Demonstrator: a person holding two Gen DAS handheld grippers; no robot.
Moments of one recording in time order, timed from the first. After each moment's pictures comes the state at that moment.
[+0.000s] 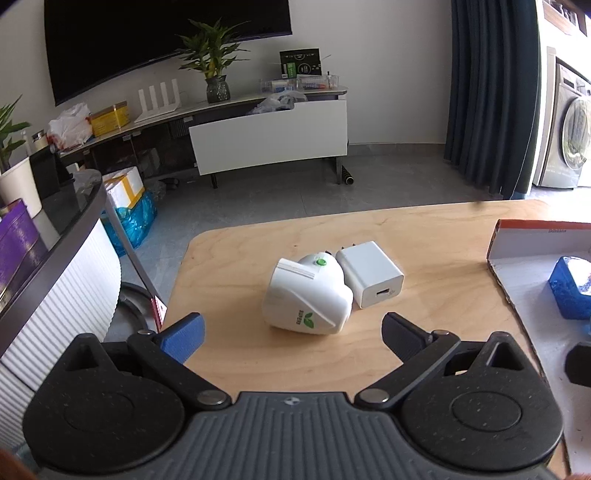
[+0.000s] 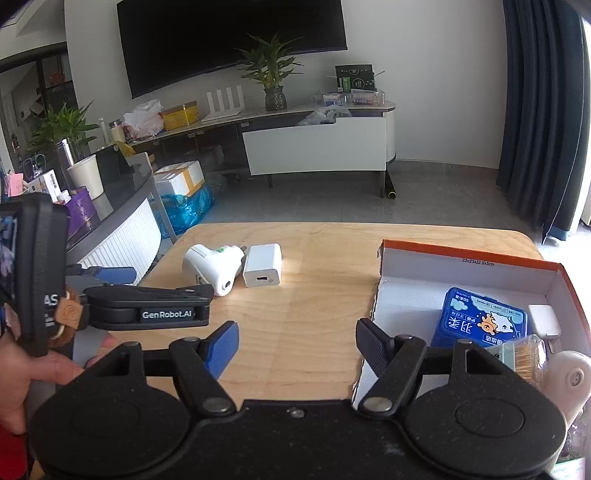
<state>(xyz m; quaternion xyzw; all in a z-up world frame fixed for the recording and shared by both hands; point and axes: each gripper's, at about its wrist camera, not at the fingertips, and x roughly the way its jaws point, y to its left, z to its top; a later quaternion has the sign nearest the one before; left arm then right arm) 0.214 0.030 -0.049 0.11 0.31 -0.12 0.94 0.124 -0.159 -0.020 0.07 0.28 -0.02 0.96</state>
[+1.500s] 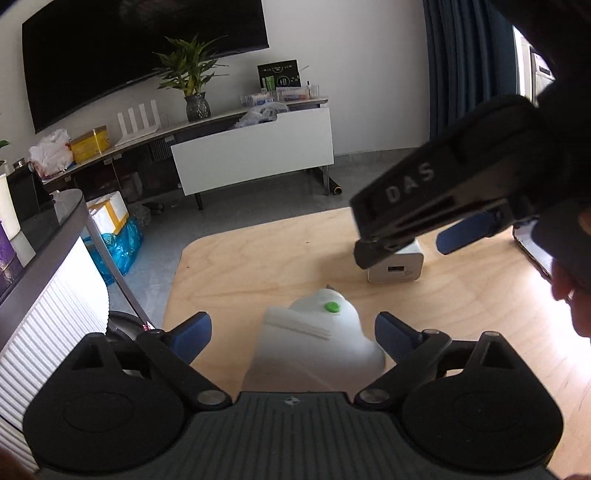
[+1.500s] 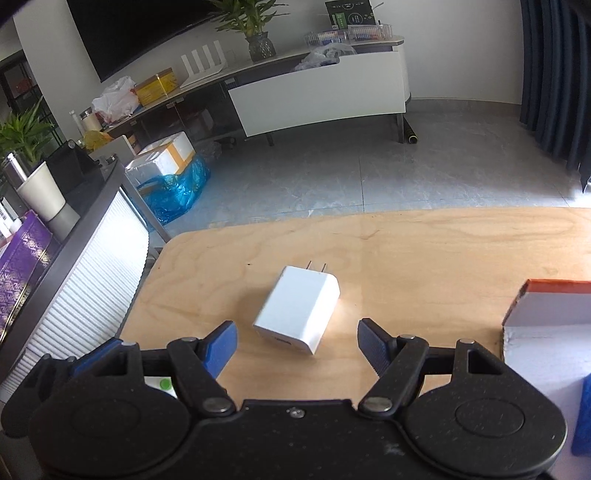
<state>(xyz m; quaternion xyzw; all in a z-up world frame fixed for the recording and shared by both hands) 0.227 0.039 -0.073 0.13 0.28 -0.16 0.94 0.305 -0.139 -0.056 0.14 0.36 -0.01 0.92</state>
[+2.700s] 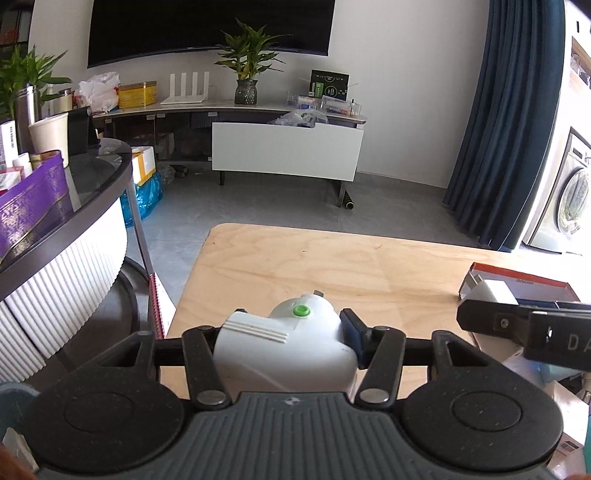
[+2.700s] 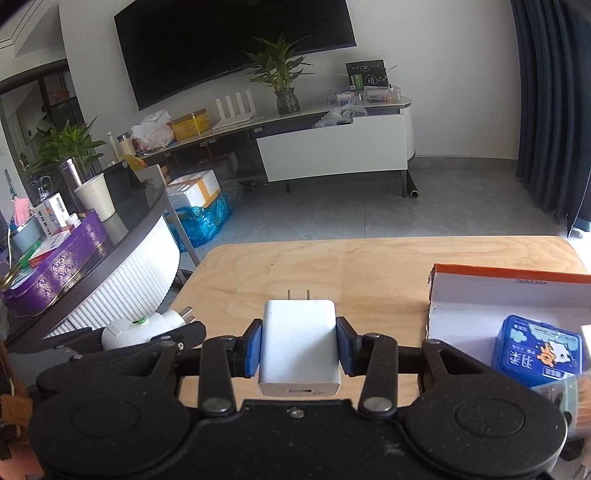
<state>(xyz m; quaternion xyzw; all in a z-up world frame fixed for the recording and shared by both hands) 0.159 0.060 -0.016 -0.01 0.31 -0.11 0.94 0.163 -0.140 -0.007 0.10 0.28 0.01 0.96</state>
